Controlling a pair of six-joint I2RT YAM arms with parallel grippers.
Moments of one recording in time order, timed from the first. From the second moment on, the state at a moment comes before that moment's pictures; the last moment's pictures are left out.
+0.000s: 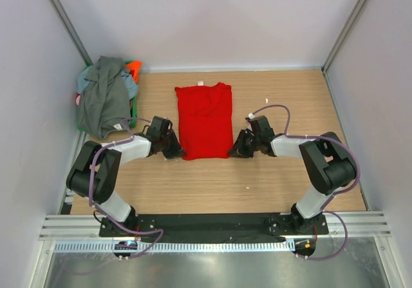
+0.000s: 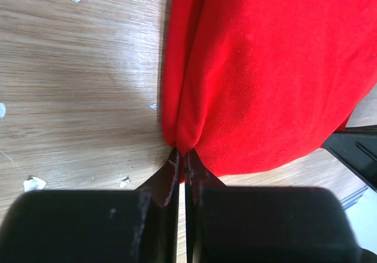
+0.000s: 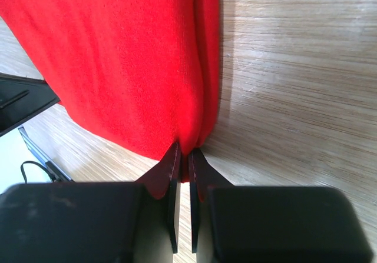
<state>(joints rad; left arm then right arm) -0.39 1.61 0.76 -0.14 0.23 -0.82 0.41 1.68 0.72 0.05 -0.41 0.74</state>
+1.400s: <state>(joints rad) -0.72 0.86 0.83 -0.88 -0.09 -1.01 0.88 0.98 0.77 -0.57 0.11 0.98</state>
